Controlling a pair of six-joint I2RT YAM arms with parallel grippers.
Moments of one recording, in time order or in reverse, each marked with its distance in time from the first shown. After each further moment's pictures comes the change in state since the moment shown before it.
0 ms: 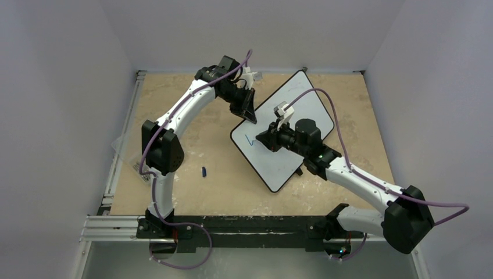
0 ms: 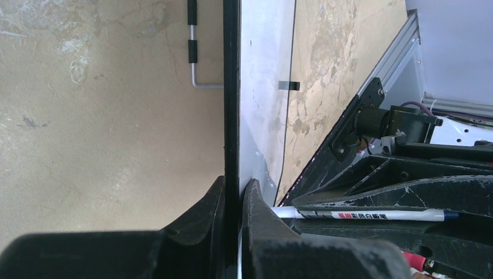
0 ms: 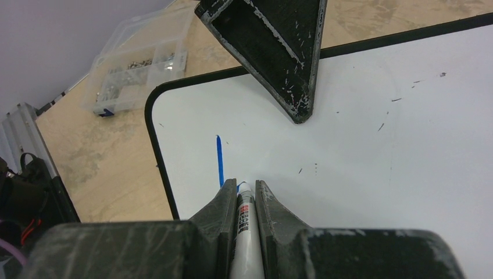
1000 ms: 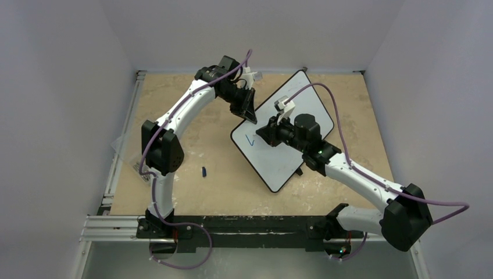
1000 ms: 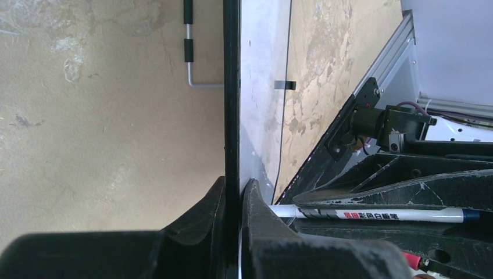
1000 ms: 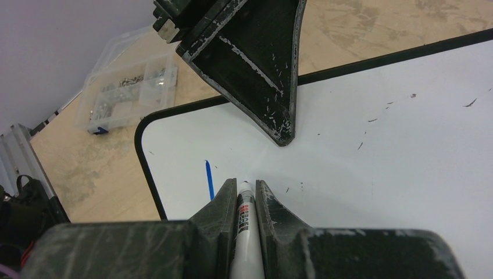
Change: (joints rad) left arm 0.000 -0.002 0.000 -0.002 0.008 -0.010; right arm -0.003 0.022 0.072 -0.053 0.046 0.024
